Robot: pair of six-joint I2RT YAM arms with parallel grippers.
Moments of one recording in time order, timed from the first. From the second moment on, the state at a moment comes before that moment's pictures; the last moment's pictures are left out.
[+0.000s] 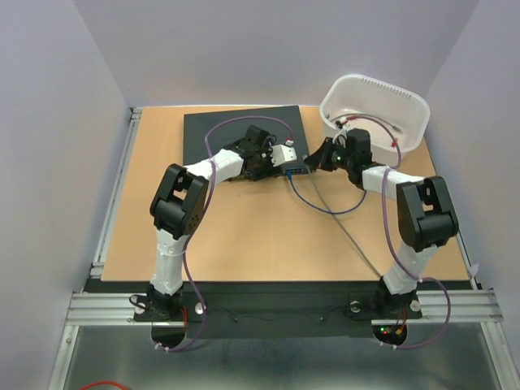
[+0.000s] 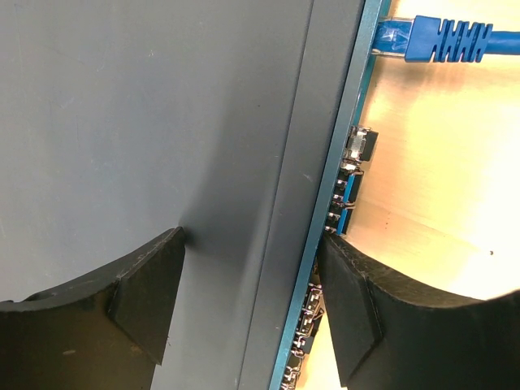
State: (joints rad) left arm -0.54 2.09 1.54 -0.28 0.12 0.82; right arm 0.20 1.85 1.04 0.30 -0.52 0.54
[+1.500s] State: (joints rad) left arm -0.54 2.09 1.53 -0.28 0.11 0.83; right arm 0.09 1.92 2.39 0.62 -0.10 -0.07
